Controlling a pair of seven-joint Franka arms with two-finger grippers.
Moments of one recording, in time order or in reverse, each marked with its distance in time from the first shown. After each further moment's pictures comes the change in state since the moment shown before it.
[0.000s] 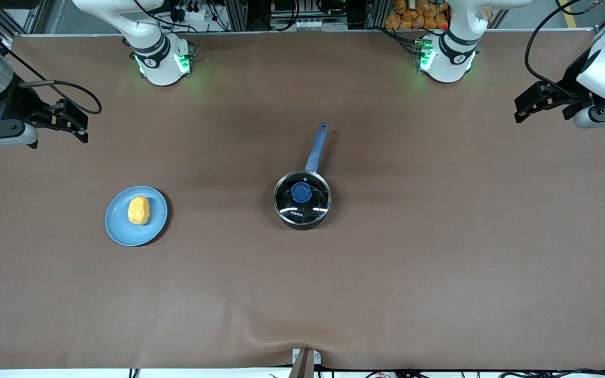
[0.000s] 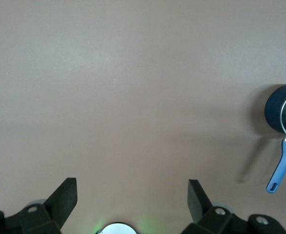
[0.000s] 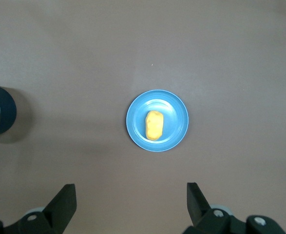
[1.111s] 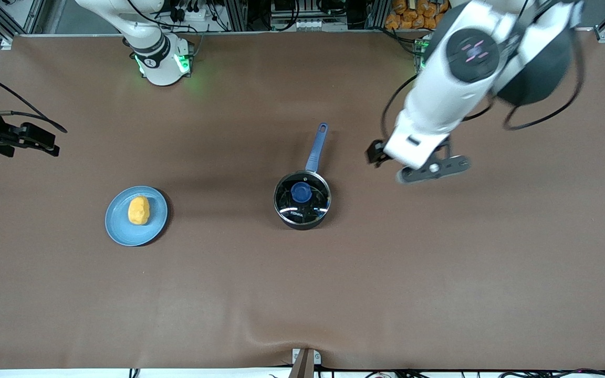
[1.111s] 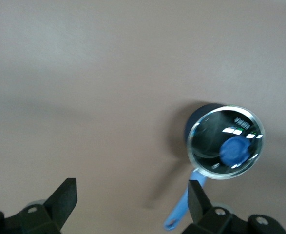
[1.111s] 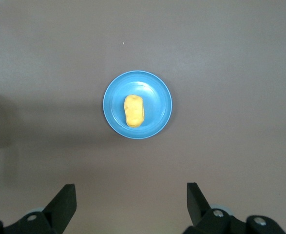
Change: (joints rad) left arm -0.292 0.415 -0.147 0.192 0.000 0.233 -0.665; right arm -0.162 0.063 -0.003 -0.016 0.051 -0.021 -0.035
